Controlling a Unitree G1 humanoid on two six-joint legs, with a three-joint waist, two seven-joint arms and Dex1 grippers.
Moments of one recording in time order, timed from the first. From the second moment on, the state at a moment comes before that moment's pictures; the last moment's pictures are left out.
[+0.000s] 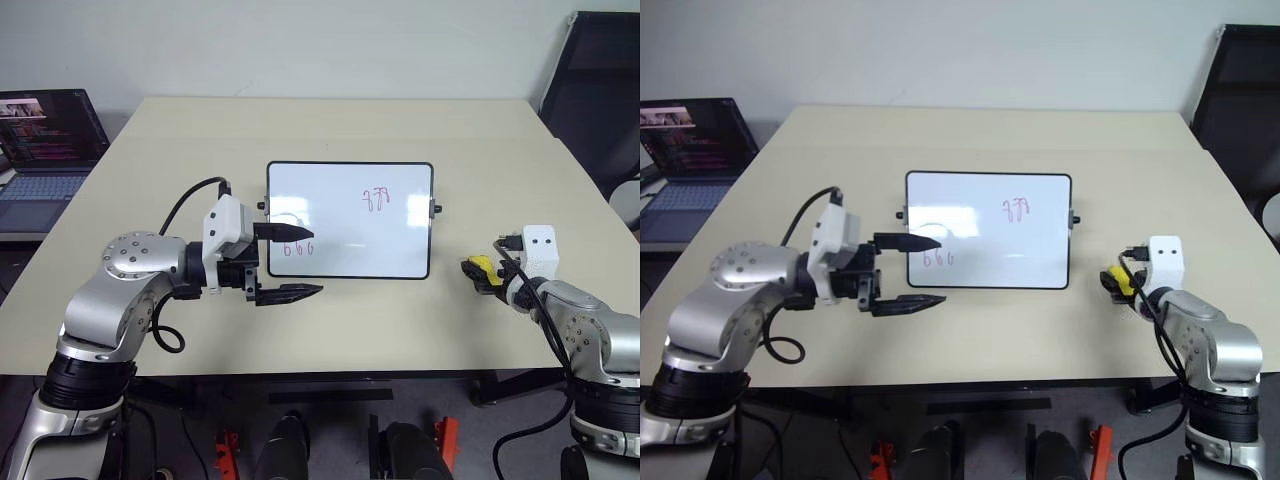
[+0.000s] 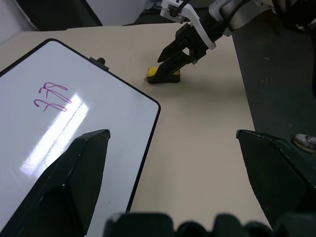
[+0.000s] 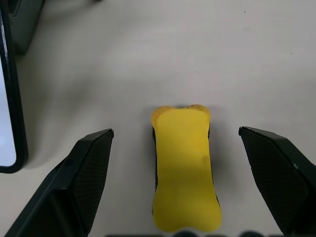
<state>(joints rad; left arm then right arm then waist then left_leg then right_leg) -0.44 0.77 0.01 -0.26 -0.53 0.43 -1.17 -0.32 -0.47 -0.26 -0.25 0.40 1.08 0.18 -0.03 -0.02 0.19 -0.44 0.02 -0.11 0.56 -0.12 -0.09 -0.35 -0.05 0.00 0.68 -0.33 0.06</state>
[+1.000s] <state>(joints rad) -0.30 0.79 0.09 -0.32 -0.55 0.54 -1.03 -0.25 -0.54 -0.17 -0.43 0.38 1.02 0.34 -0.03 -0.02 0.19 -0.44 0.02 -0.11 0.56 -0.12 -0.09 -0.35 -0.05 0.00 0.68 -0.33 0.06</state>
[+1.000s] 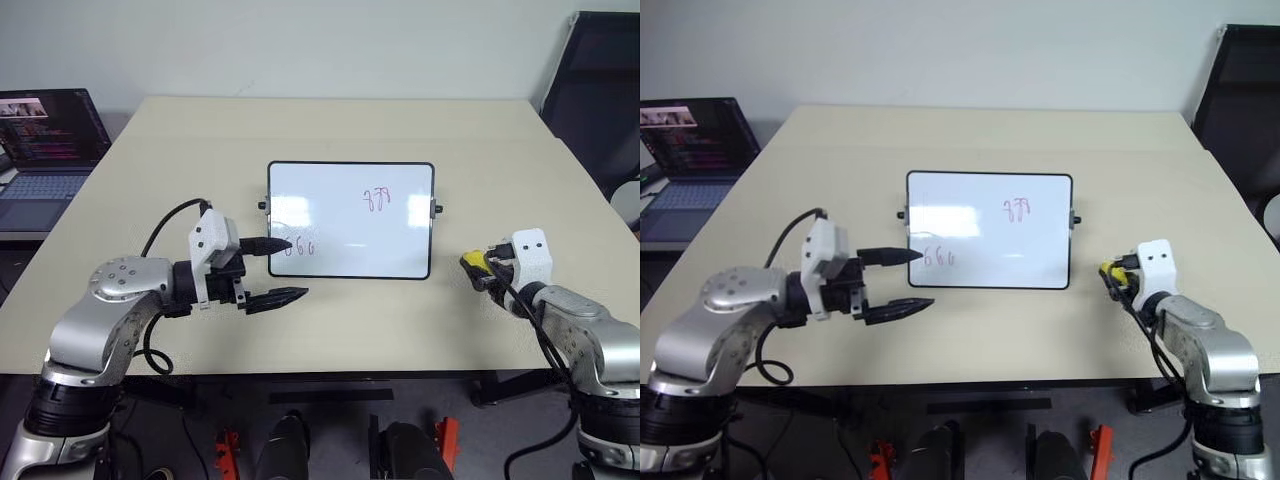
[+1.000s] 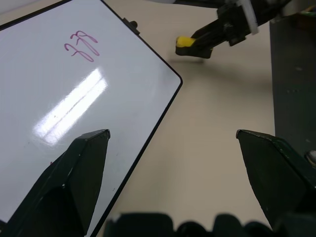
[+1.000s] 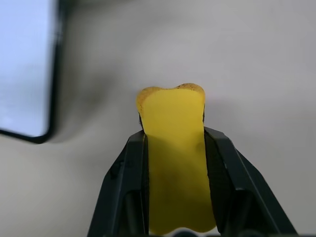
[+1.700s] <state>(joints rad) -0.39 0.78 0.07 -0.28 -0.51 0.53 -1.01 -0.85 -0.37 0.22 -0.10 0.28 0.97 0.32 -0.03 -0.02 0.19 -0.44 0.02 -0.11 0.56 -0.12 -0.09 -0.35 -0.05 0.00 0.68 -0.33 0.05</state>
